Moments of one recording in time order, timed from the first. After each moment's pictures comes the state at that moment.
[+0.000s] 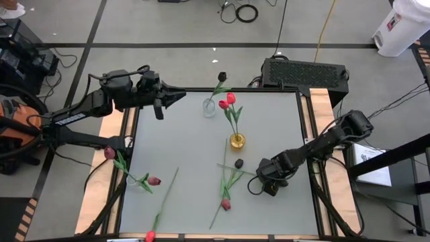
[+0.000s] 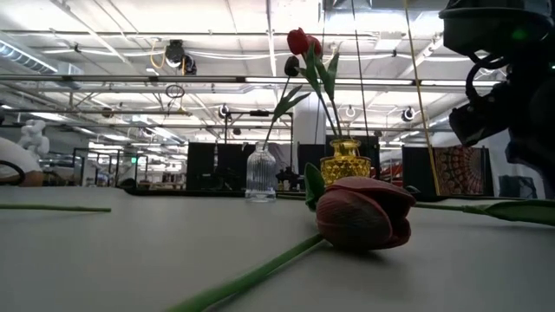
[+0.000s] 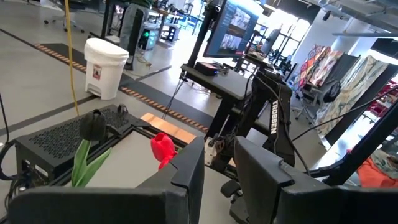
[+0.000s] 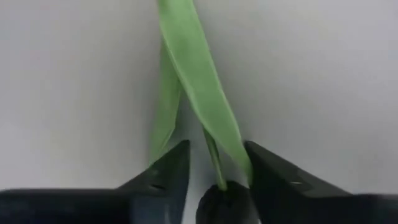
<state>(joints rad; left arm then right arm) 0.27 1.02 1.26 -0.30 0.07 -0.36 0.41 1.52 0.74 -0.70 -0.16 1.01</state>
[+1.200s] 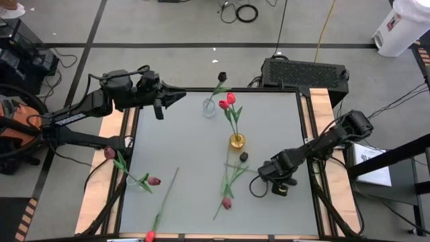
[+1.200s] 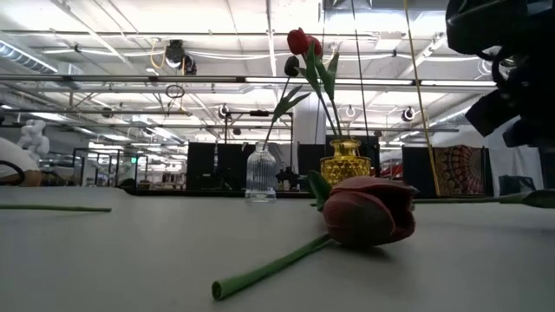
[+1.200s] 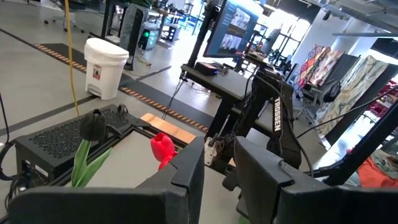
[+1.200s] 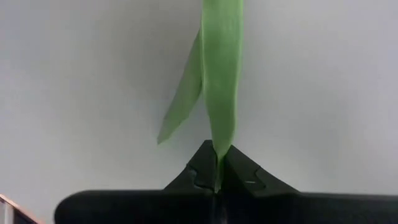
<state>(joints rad) 0.27 1.02 1.26 -0.30 0.07 -0.36 0.41 1.51 0.83 -0.98 -0.24 0.76</state>
